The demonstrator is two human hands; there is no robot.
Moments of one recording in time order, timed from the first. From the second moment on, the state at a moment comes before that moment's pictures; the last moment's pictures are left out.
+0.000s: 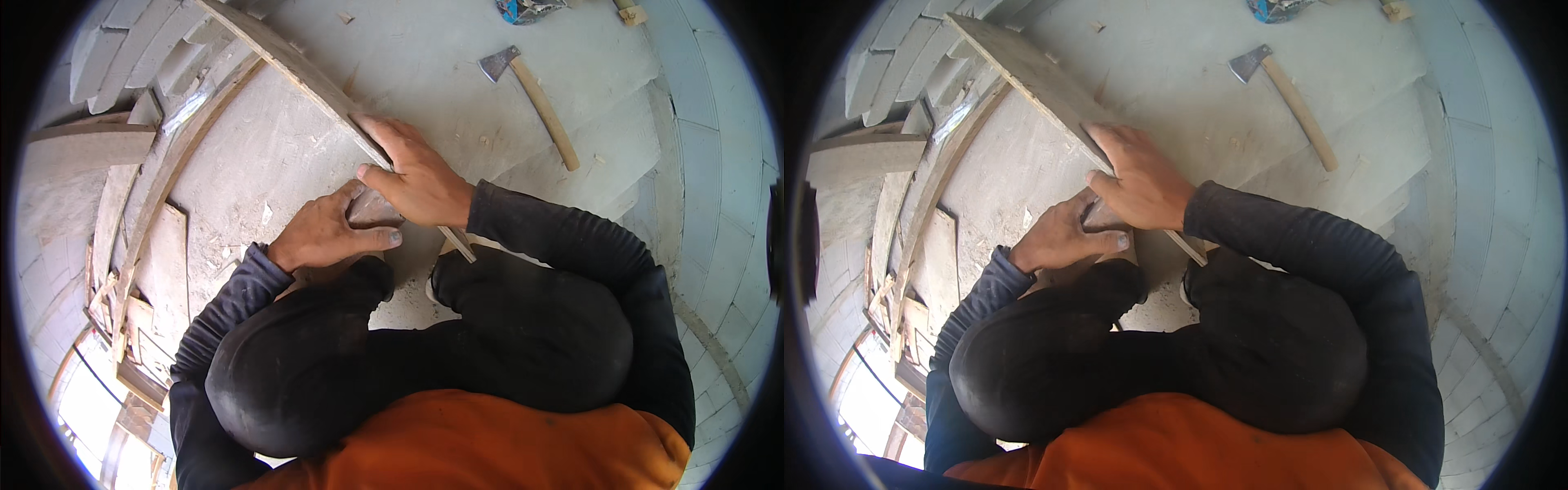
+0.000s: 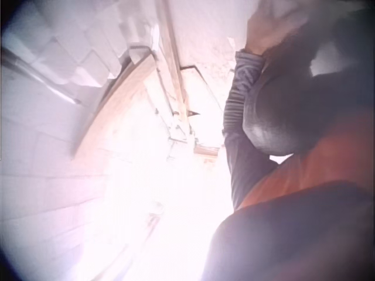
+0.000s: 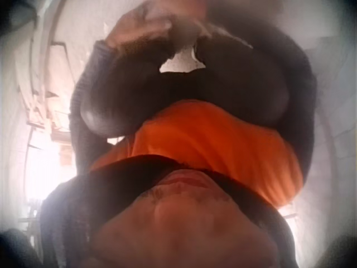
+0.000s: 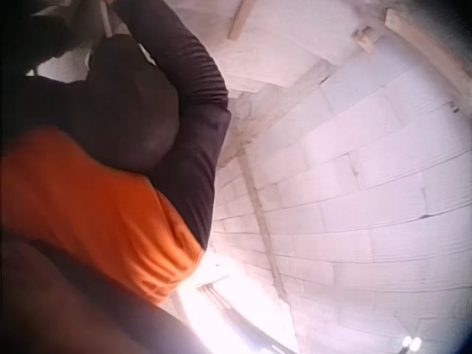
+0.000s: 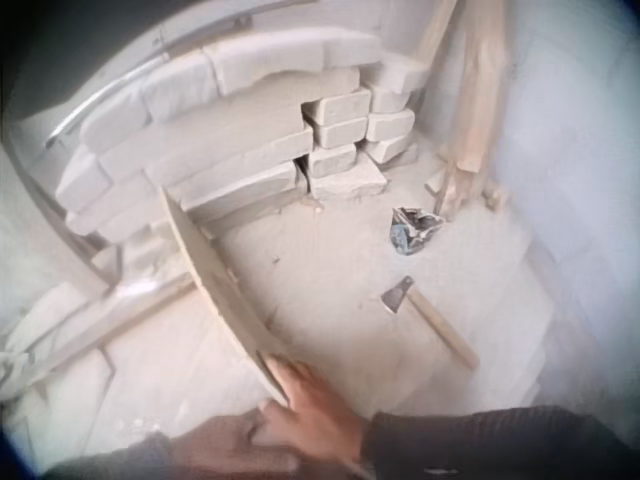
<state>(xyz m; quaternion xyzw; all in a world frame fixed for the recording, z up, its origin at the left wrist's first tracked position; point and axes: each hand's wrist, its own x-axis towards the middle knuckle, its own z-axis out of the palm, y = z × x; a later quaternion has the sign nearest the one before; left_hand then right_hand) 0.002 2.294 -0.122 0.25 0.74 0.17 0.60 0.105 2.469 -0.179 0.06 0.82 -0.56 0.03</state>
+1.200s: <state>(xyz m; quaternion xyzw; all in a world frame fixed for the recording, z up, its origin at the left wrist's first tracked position) 0.009 2.315 -0.141 0.24 0.67 0.32 0.63 0.122 2.557 -0.316 0.14 0.83 -0.48 0.24</state>
